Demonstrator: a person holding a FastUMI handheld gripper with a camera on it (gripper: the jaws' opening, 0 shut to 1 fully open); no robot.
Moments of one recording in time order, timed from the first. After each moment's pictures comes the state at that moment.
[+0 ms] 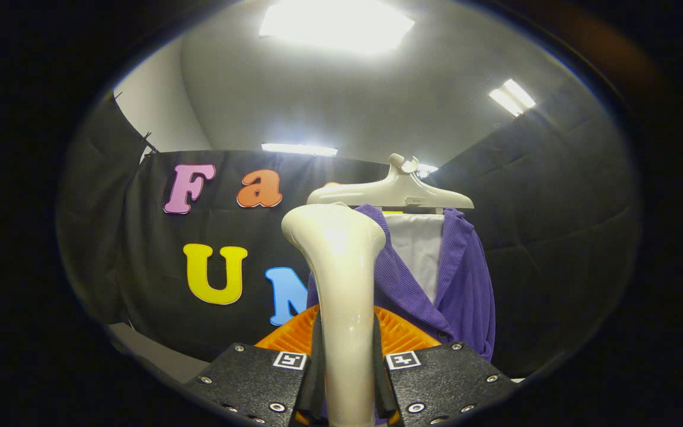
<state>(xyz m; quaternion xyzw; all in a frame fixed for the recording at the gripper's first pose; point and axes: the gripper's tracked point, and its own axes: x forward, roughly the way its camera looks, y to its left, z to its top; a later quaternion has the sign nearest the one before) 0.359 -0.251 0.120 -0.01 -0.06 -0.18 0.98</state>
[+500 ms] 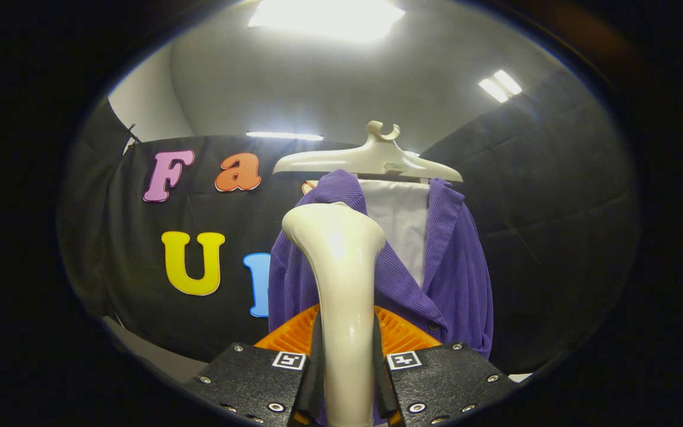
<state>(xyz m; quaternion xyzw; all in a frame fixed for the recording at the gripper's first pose) 0.384 -0.292 0.064 0.00 -0.02 -0.20 0.98</state>
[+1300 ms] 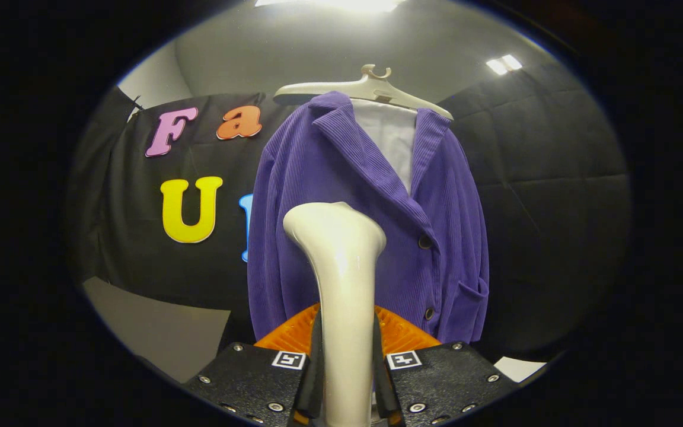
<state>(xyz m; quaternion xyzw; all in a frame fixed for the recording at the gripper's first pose) 0.337 -0.296 -0.068 0.01 0.08 -0.20 0.98</state>
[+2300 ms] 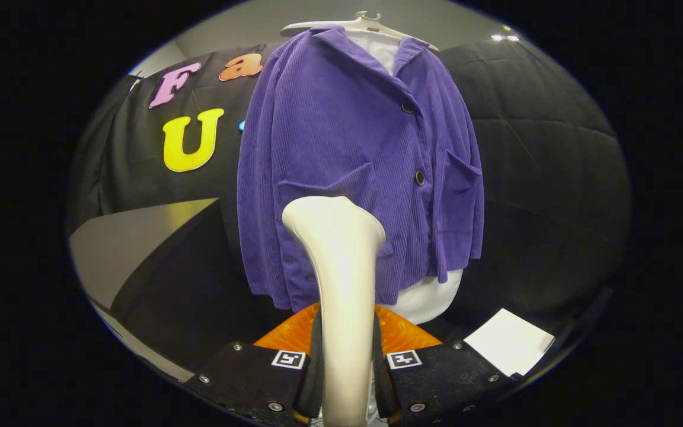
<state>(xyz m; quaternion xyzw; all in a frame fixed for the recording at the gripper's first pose) 0.254 -0.281 -0.239 0.03 0.23 -0.20 0.95</state>
